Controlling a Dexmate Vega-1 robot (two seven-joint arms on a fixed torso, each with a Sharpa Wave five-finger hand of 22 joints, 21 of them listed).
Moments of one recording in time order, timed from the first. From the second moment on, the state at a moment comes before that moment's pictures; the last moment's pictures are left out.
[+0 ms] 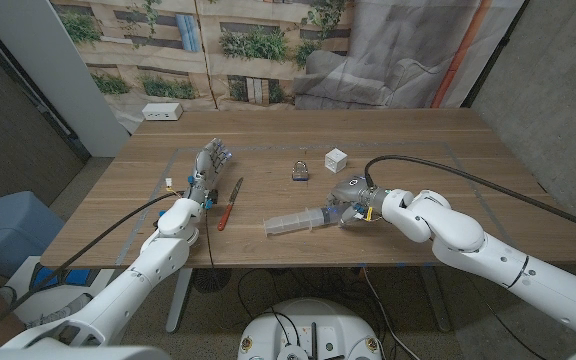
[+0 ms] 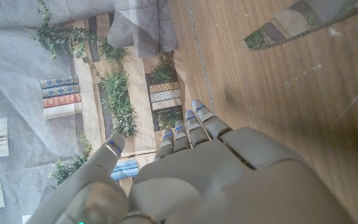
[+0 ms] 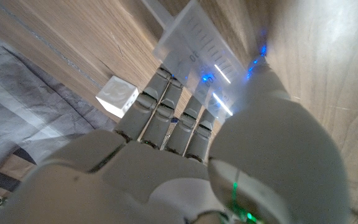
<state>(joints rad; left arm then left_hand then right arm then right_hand) 0.93 0.50 0.34 -1.30 -0.63 -0.36 0.07 0.03 0.08 0.70 0.07 0.19 0.01 0.06 0.19 0.17 0.06 0.04 0.20 0.17 0.13 0.04 0.18 0.16 0.23 -0.03 0.19 0.16 -0.92 -0.89 -0.67 -2.10 -1.01 -0.15 0.44 0.99 -0.06 0.36 -0.15 0.18 0.75 -0.19 0.41 0.20 0.93 -0.20 0.22 0.22 0.88 -0.12 0.37 0.28 0.93 -0.13 0.27 0.19</state>
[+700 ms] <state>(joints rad) 0.90 0.52 0.35 -1.35 -0.60 -0.30 0.08 0.03 0.08 0.70 0.07 0.19 0.01 0.06 0.19 0.17 0.06 0.04 0.20 0.17 0.14 0.04 0.18 0.17 0.24 -0.02 0.19 0.17 -0.97 -0.93 -0.59 -2.12 -0.86 -0.17 0.32 0.99 -0.06 0.35 -0.15 0.18 0.77 -0.18 0.39 0.19 0.95 -0.20 0.21 0.22 0.88 -0.12 0.35 0.30 0.92 -0.13 0.27 0.19</state>
